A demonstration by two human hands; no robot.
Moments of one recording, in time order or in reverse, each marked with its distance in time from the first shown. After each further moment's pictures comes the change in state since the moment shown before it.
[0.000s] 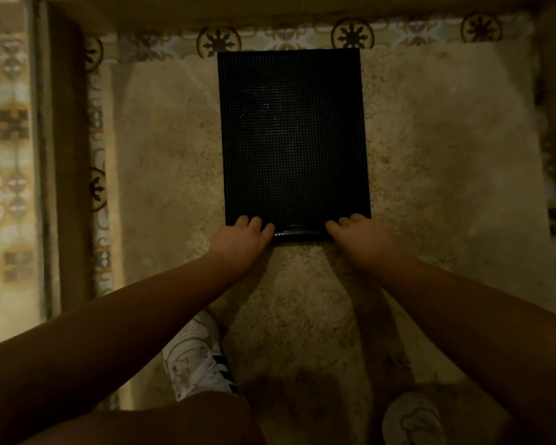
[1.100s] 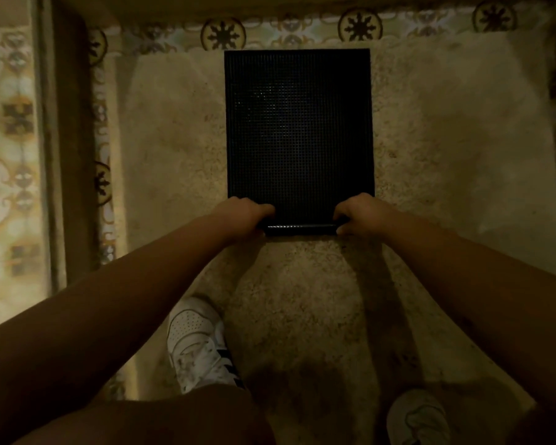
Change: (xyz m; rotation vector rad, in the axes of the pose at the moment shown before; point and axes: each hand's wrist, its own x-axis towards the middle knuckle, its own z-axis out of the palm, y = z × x) left_hand 0.024 -0.032 -0.034 -0.249 -0.153 0.059; right_hand 0.035 0.027 -0.025 0.484 -0.281 0.039
